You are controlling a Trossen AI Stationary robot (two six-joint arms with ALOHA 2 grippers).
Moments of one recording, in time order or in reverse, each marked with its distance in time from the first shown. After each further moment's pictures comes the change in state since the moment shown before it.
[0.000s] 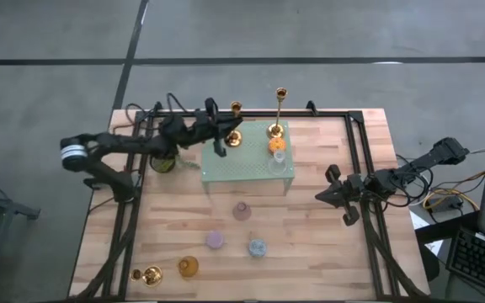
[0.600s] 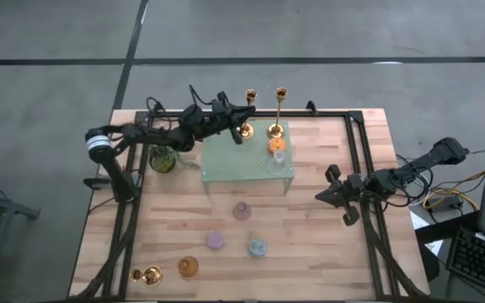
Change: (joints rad) left arm 0.066 0.239 0.165 0.014 -0.047 -0.054; right arm 0.000 0.000 0.000 0.000 0.000 -0.002
